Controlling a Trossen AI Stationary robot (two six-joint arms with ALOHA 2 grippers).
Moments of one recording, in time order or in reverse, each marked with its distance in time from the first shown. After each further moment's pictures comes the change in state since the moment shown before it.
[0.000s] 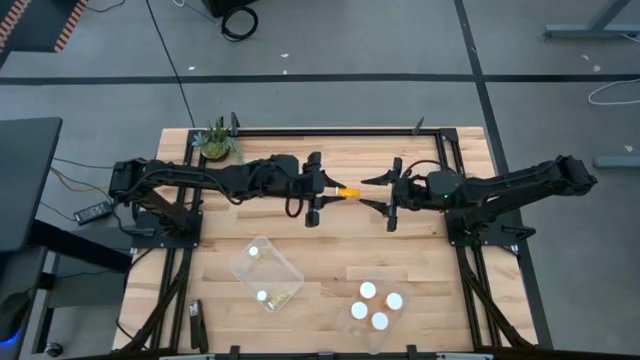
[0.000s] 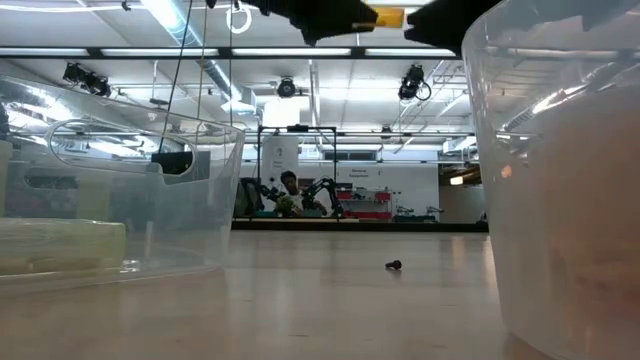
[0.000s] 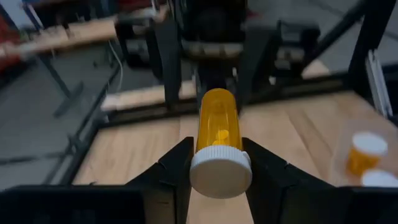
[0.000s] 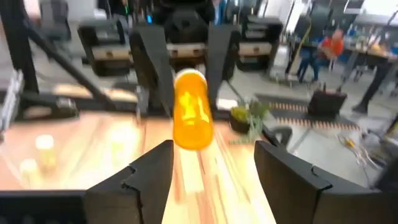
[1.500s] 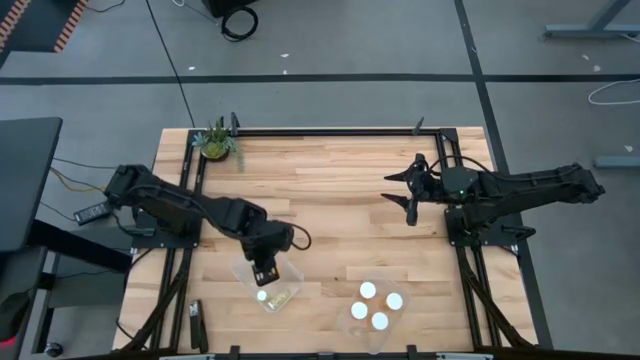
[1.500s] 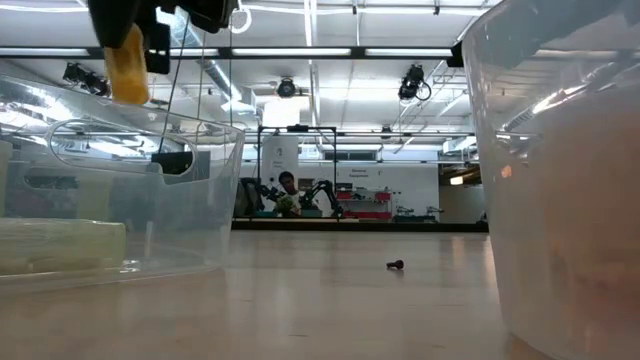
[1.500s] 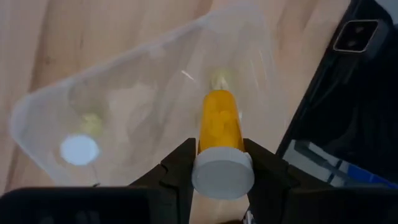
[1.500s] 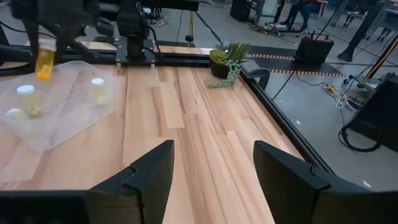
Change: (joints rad) left arm -0.332 0.002 0.097 -1.111 0.268 -0.906; right arm -0.032 -0.273 0.000 -0.495 0.058 0.096
